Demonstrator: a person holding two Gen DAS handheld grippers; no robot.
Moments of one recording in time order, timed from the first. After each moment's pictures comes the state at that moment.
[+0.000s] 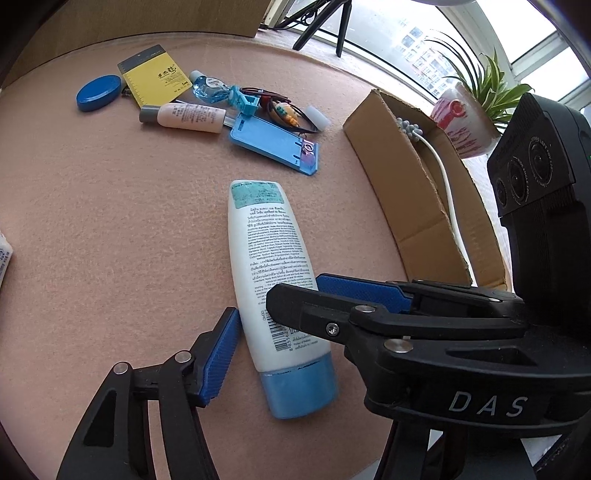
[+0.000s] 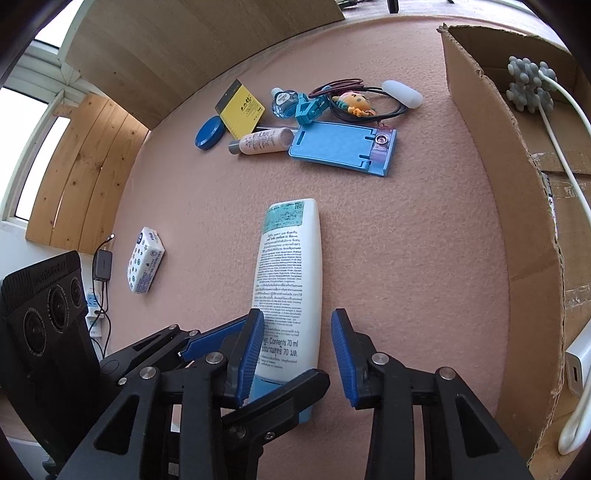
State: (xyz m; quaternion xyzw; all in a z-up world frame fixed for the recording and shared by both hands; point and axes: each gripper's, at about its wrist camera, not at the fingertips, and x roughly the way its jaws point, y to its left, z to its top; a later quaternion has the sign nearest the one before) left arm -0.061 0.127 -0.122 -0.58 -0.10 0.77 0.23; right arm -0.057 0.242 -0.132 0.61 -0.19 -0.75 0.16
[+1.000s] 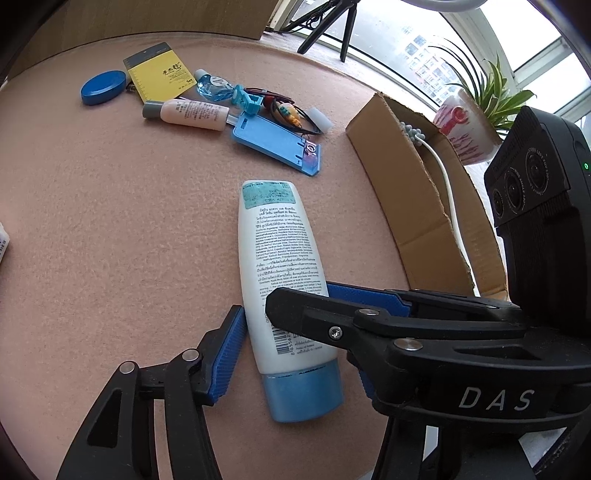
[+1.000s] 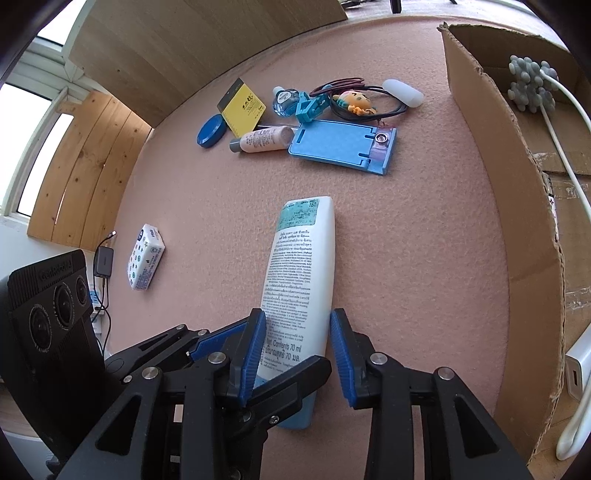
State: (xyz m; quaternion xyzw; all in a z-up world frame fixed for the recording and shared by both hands) left arm -0.053 0.124 -0.125 -0.57 -0.11 0.78 0.23; right arm -0.056 0.245 -0.136 0.61 -0.20 -0.75 0.17
